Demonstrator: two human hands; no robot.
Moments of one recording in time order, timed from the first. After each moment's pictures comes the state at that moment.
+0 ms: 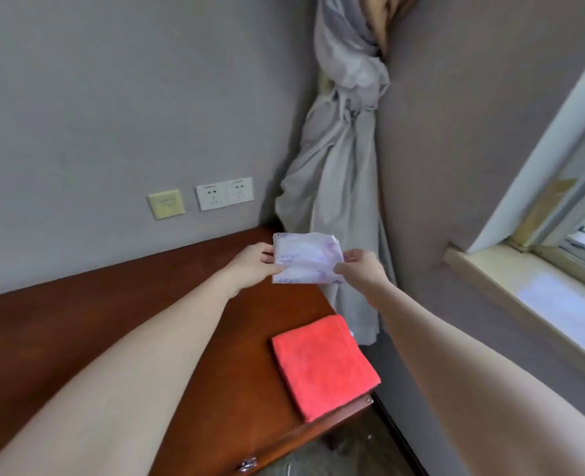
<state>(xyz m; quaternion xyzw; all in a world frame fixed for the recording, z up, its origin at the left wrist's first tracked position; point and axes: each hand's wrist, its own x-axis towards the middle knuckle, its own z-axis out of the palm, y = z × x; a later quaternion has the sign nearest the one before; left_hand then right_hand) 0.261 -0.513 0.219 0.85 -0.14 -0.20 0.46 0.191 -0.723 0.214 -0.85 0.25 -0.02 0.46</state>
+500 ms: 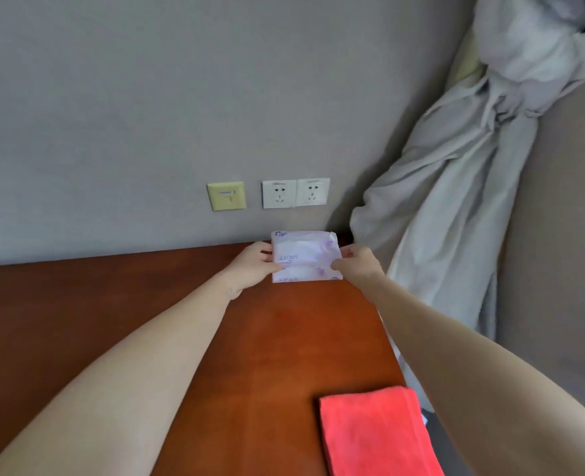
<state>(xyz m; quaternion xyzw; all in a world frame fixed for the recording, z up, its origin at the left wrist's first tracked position) 0.403 -0.438 0.175 0.83 0.02 -0.19 0.52 0.404 -0.651 0.171 -0.88 0.17 0.10 0.44</state>
